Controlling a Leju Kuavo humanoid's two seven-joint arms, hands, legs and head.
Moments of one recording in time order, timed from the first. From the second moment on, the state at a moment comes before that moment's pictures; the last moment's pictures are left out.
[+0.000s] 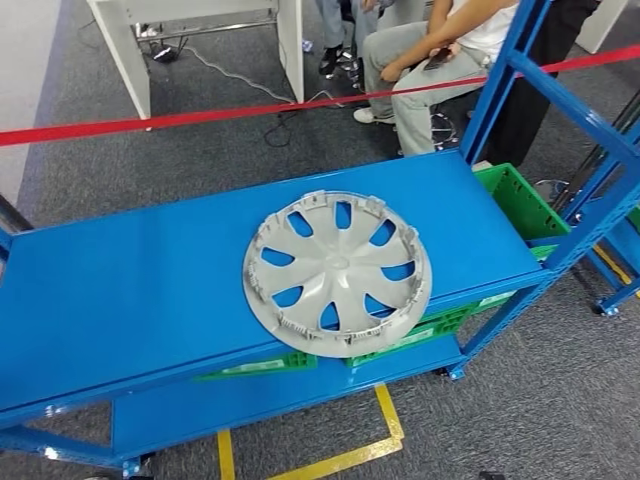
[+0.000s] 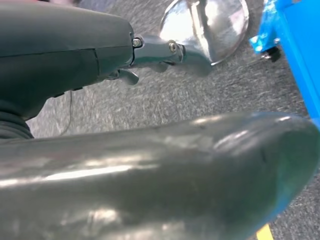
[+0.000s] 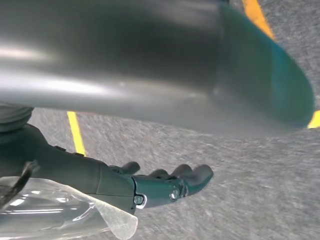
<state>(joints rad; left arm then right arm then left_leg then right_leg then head) 0.32 -0.35 0.53 -0.90 -0.84 0.11 0.05 0.31 0.35 -0.82 -1.03 0.69 0.19 0.09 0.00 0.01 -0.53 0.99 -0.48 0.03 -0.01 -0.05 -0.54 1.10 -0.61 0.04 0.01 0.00</state>
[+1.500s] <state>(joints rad) 0.27 -0.31 0.44 -0.88 -0.65 0.09 0.03 0.29 0.32 -0.71 -0.89 0.55 0.15 0.07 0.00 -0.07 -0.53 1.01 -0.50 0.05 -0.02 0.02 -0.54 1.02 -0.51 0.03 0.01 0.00</state>
